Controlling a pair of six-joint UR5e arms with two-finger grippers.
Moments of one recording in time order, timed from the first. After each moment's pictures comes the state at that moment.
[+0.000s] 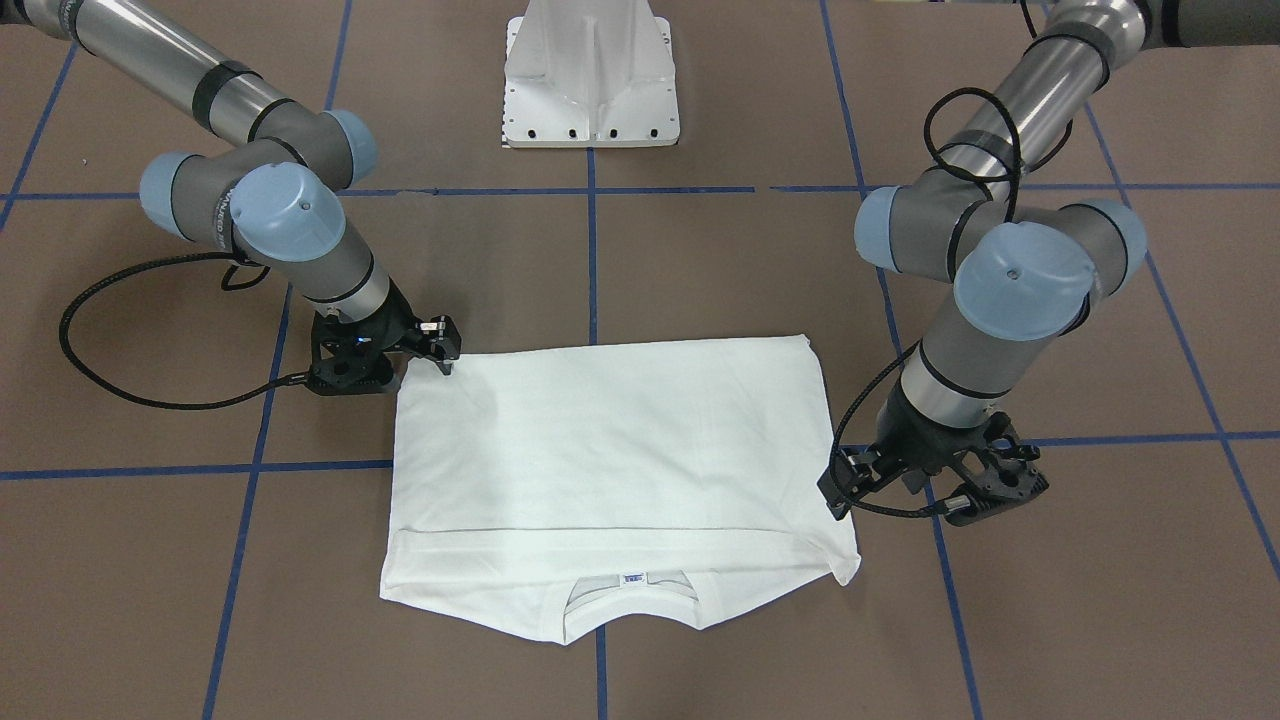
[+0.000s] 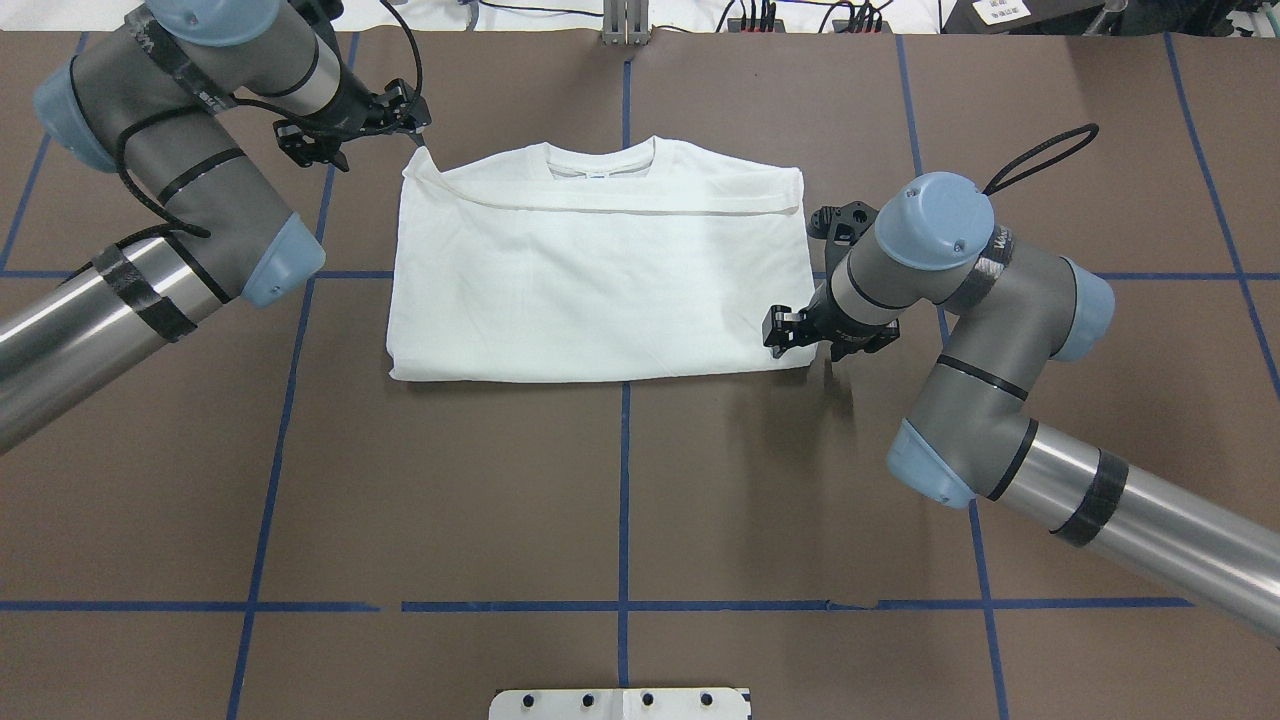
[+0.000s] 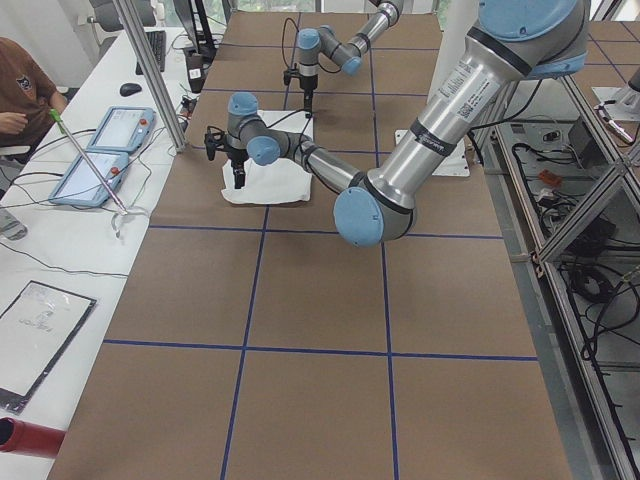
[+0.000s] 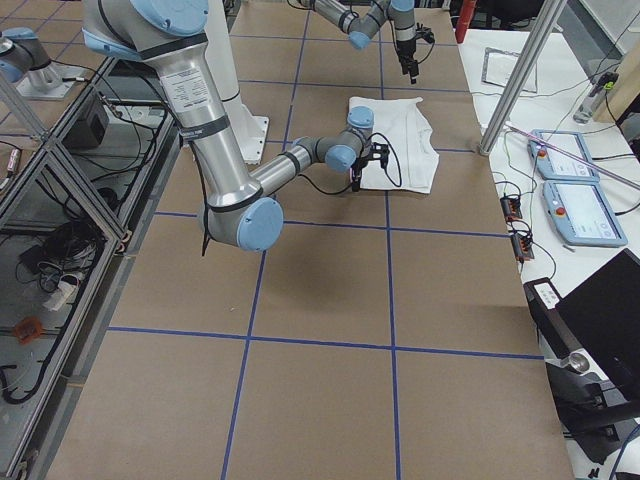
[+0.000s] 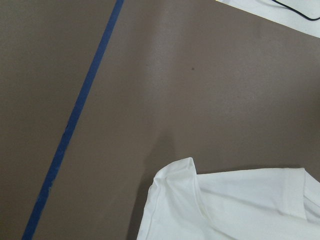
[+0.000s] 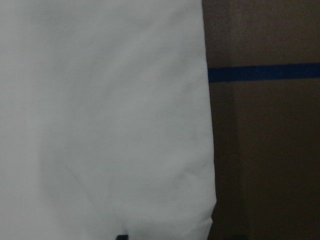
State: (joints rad) left arm -0.92 -2.25 -1.33 -1.95 -1.99 -1.26; right arm 0.66 -1.11 1.56 -1.24 2.03 1.15
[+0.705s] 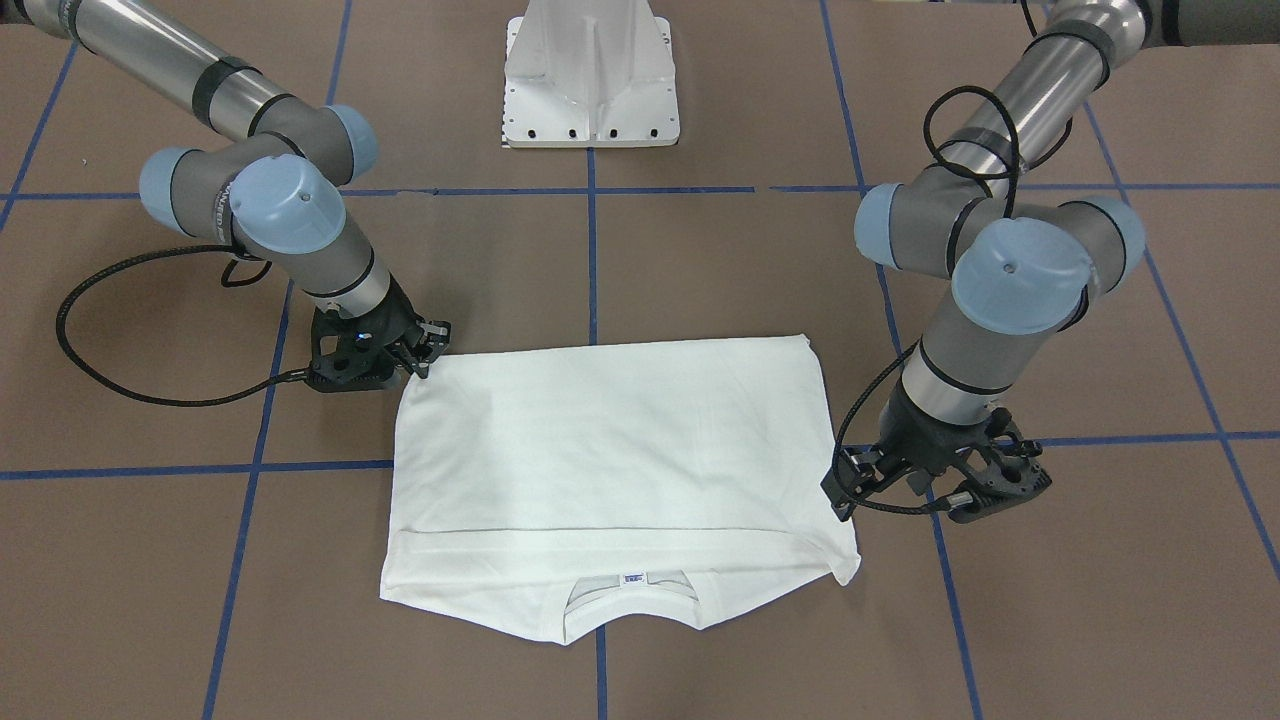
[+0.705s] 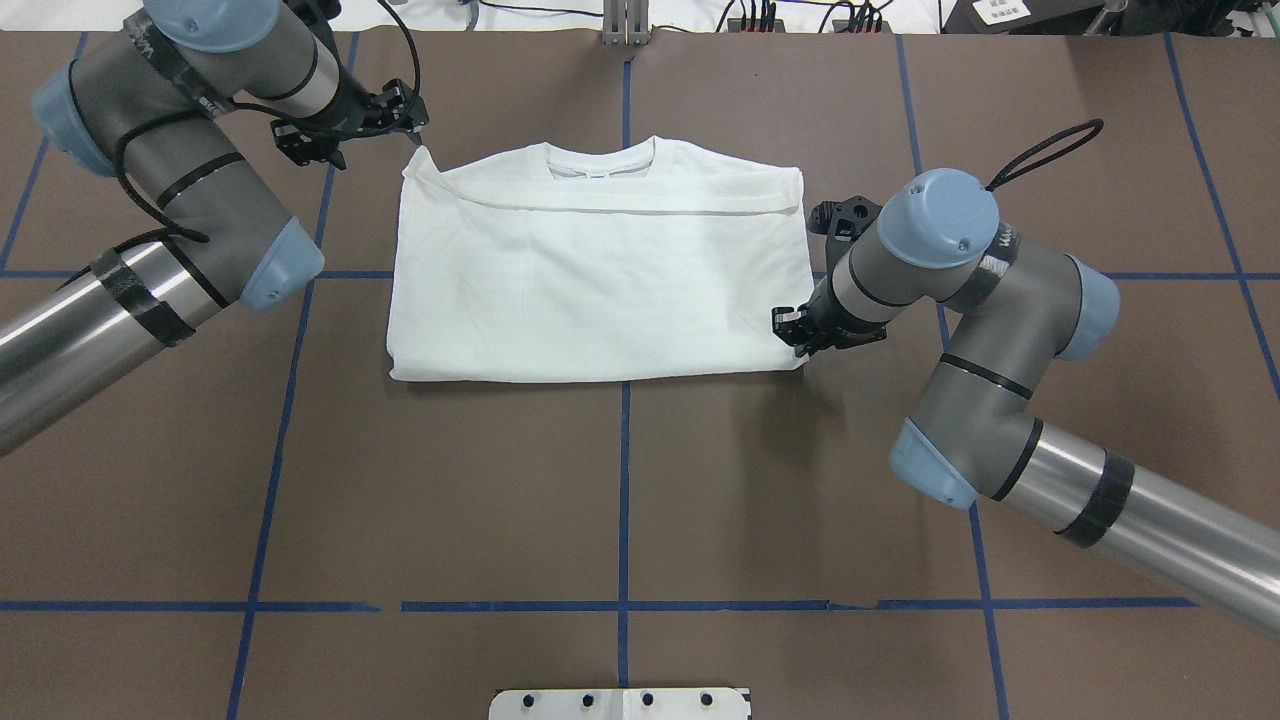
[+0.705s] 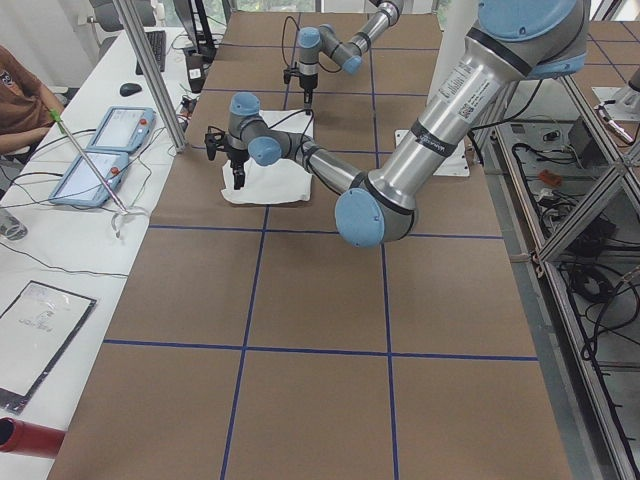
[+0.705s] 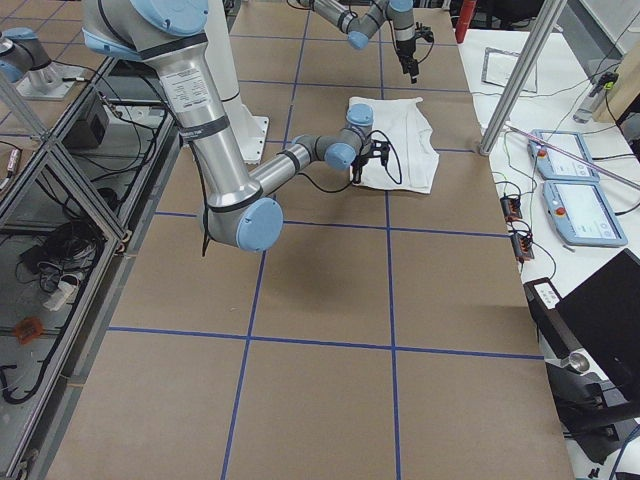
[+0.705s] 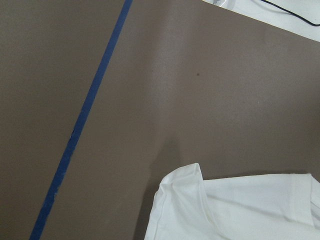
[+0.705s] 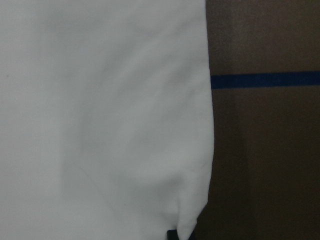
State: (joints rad) left arm -0.92 -2.24 -1.34 -1.95 -1.96 -1.26; right arm 0.68 -1.13 1.60 -1.24 2.02 1.14
